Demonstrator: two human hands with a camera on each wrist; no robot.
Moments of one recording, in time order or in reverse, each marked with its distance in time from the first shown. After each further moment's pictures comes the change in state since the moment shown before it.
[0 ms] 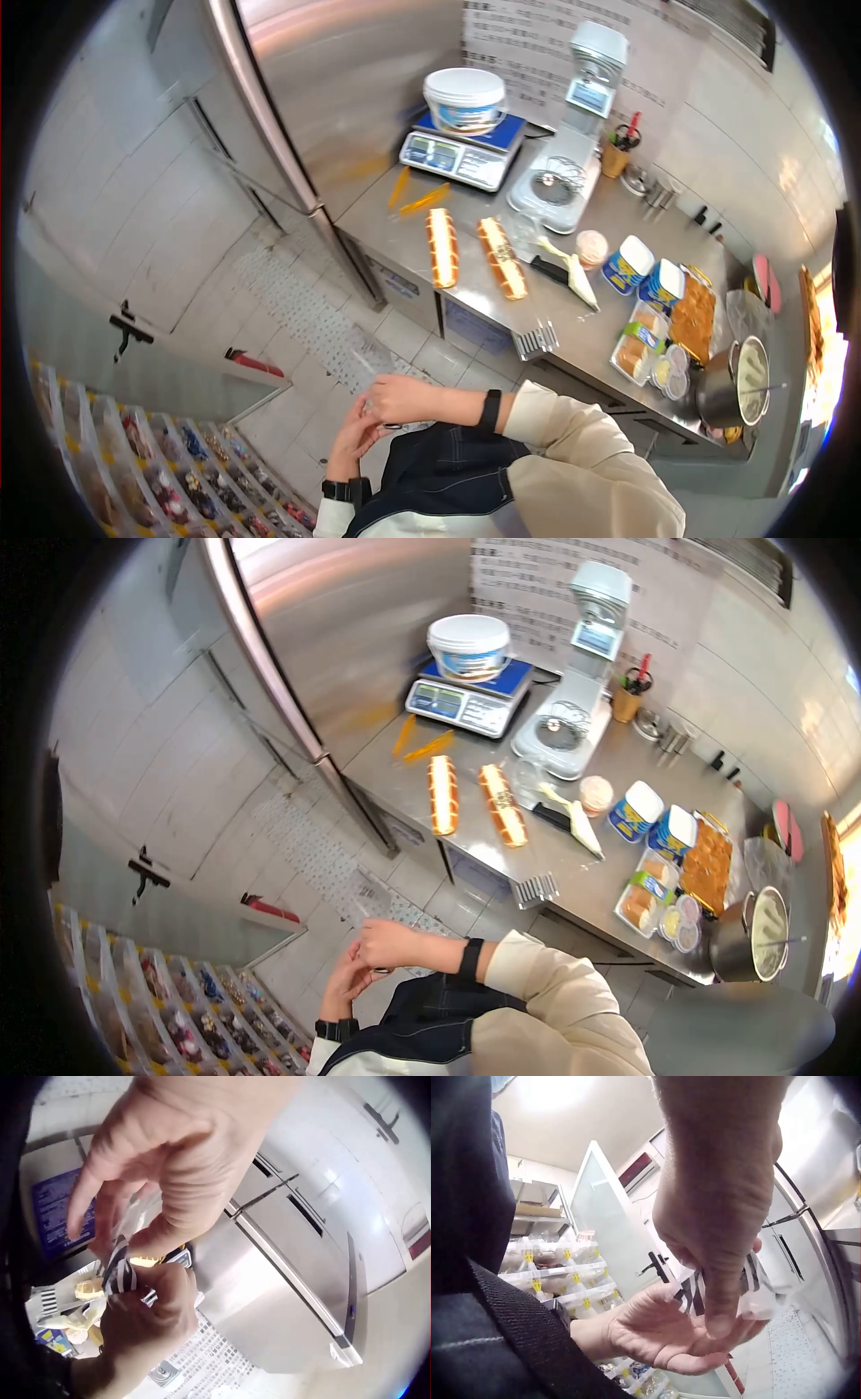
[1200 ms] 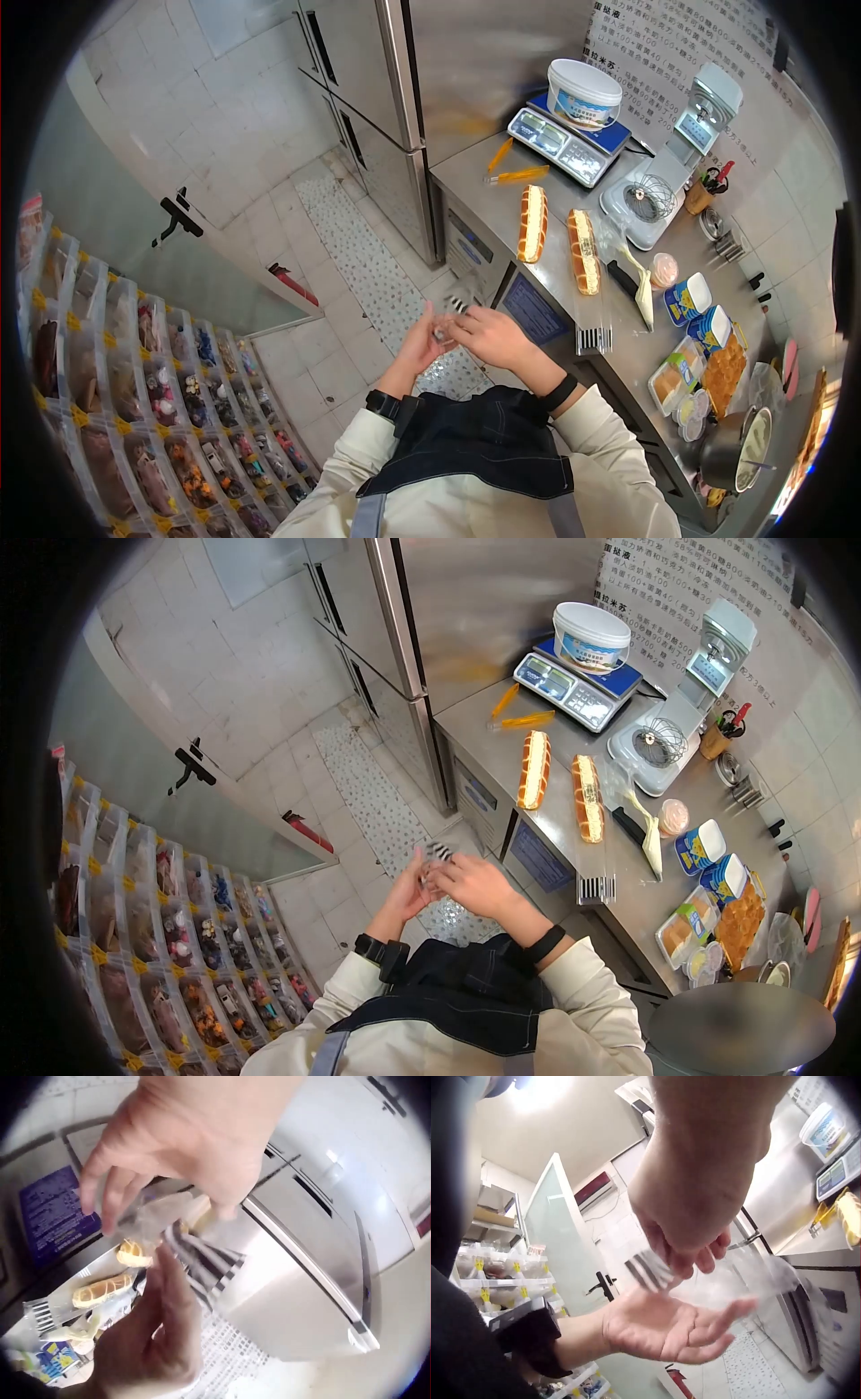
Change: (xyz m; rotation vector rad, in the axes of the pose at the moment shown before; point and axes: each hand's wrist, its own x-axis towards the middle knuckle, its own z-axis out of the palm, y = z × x) left_hand 0.050 0.026 0.014 -0.340 0.149 0.127; right_hand -0.010 0.022 -0.024 -0.025 -0.020 0.203
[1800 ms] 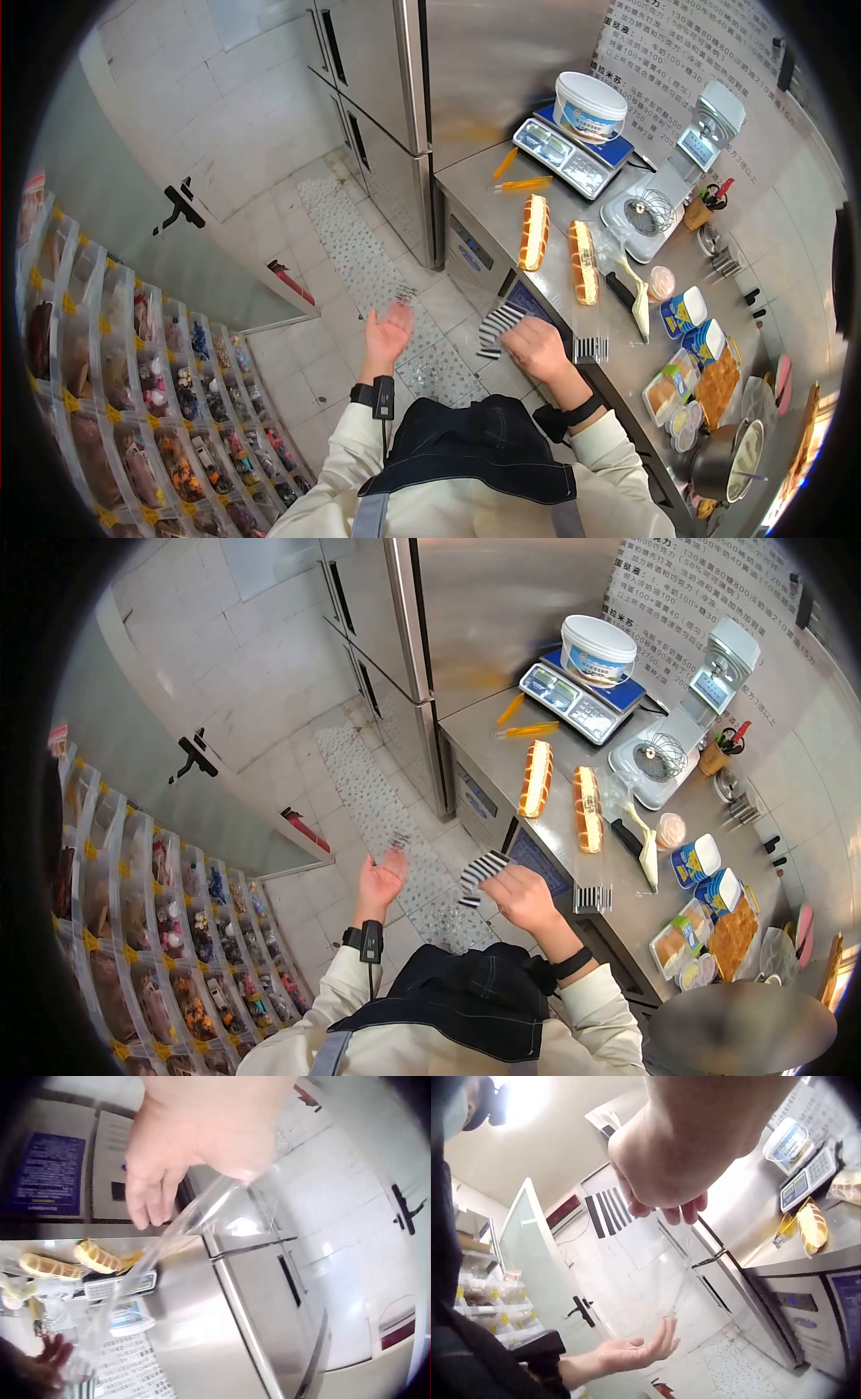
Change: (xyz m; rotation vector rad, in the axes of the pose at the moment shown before) left_hand 0.036 0.011 -0.094 -0.815 0.028 0.248; right_hand -0.039 0.012 -0.039 -0.039 0.090 0.022
